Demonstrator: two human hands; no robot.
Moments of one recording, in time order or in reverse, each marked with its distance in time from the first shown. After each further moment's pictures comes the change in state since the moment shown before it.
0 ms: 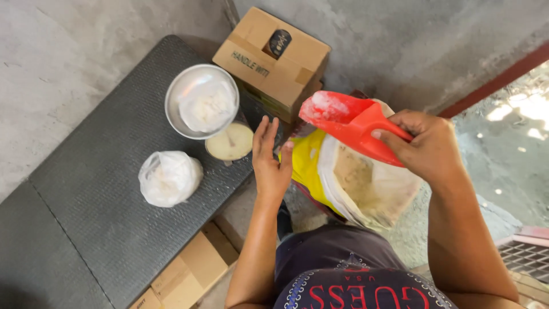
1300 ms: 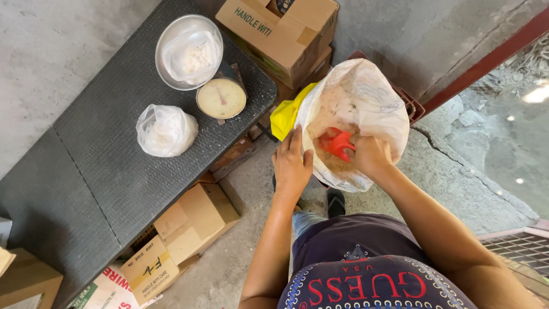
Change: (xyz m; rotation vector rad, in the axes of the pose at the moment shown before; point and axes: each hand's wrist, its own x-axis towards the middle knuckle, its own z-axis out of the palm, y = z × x) left_hand -0.139 0.002 0.092 0.512 -0.199 -0.107; right_hand -0.069 0.192 0.095 -0.553 -0.455 -0.028
